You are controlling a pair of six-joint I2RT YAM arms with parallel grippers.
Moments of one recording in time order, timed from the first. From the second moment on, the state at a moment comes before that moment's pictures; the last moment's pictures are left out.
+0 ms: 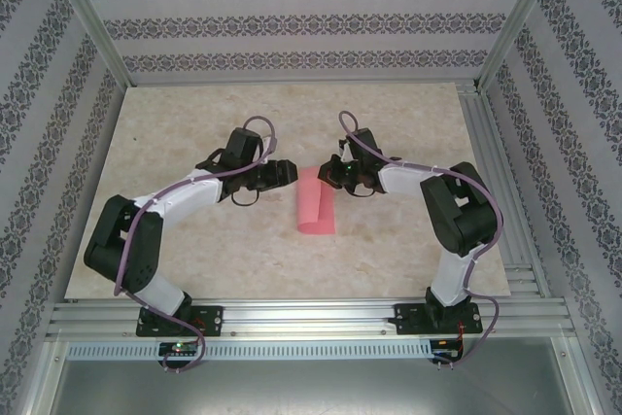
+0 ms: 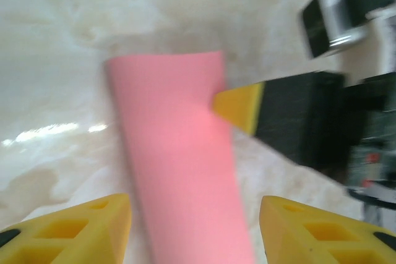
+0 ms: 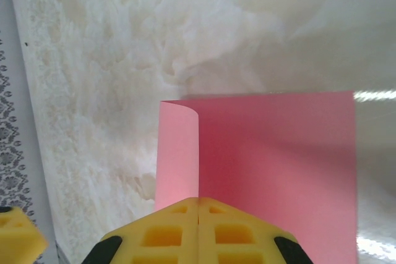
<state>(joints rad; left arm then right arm) -0.47 1.59 0.97 -0.22 0.42 -0.67 0.45 1.85 1.01 -0.01 -0.49 0.83</state>
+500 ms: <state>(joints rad) -0.60 1.77 1.09 -0.36 0.25 -0.66 0.44 1.85 1.02 -0.07 -0.47 0.76</state>
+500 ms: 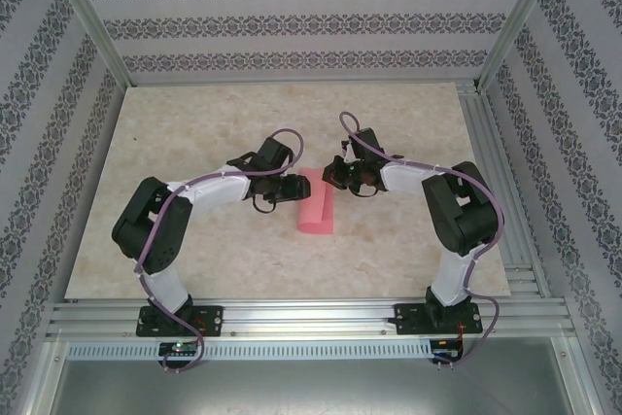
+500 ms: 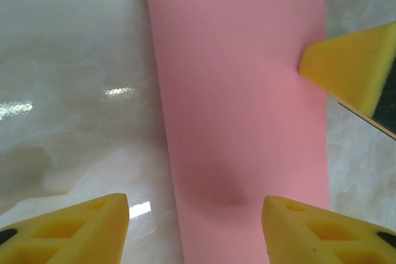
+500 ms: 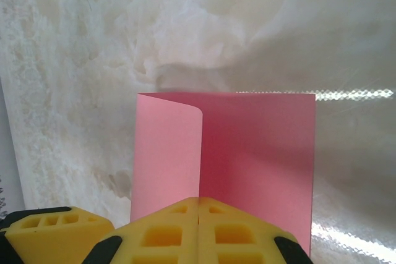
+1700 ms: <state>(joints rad) -0.64 1.92 1.20 -0.39 0.22 -0.66 0.36 1.71 0.98 -0.23 -0.38 0.63</state>
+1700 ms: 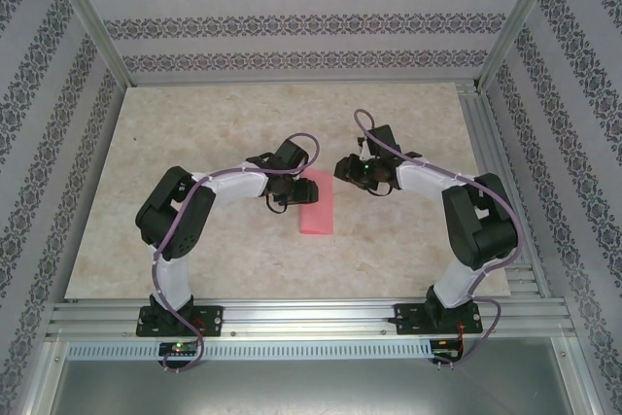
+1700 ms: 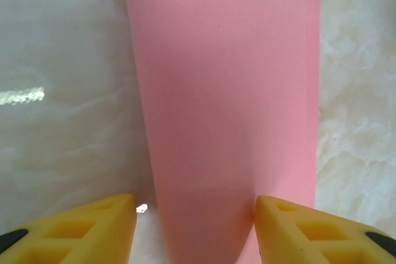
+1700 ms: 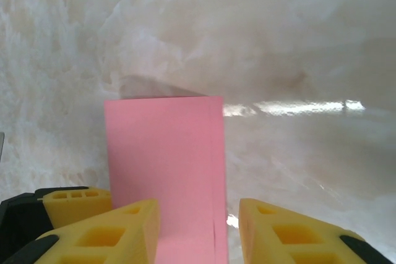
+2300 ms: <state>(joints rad) -0.66 1.94 1.25 -0.45 0.19 -0.65 0.35 1.69 0.93 -0.24 -0.37 0.63</state>
